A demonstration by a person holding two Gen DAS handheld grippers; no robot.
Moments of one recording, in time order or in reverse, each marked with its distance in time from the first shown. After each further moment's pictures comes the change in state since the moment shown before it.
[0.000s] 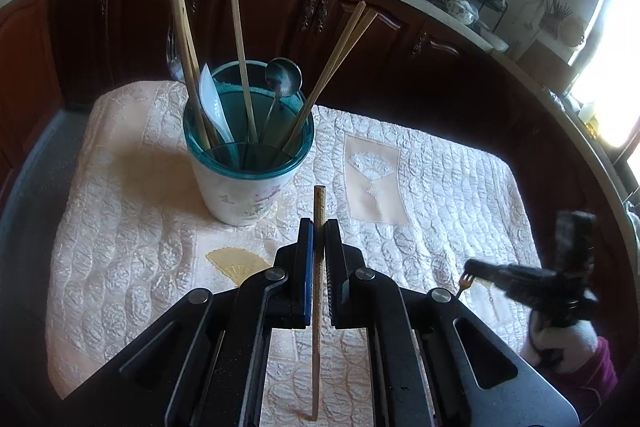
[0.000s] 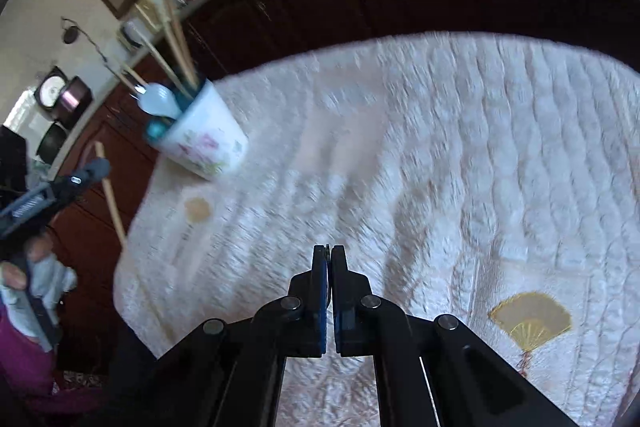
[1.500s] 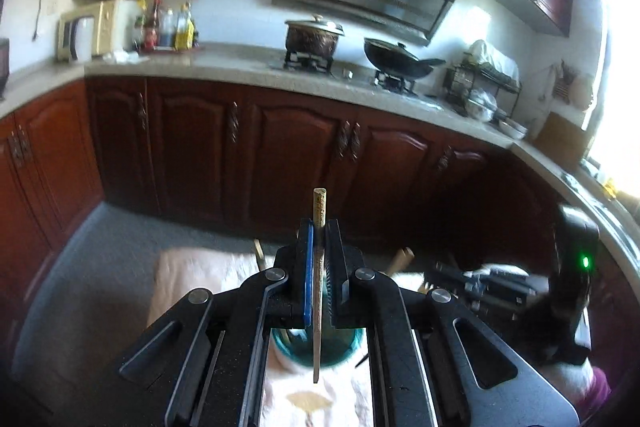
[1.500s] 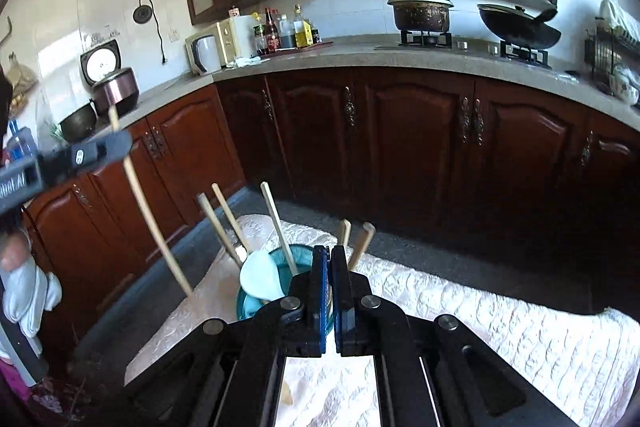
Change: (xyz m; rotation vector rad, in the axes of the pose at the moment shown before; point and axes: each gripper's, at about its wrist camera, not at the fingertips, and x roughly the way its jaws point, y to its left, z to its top) left arm -0.090 0.023 0.137 0.025 -0.354 0.137; right arm 0.035 0.188 0.170 -0.345 -0.232 -0.048
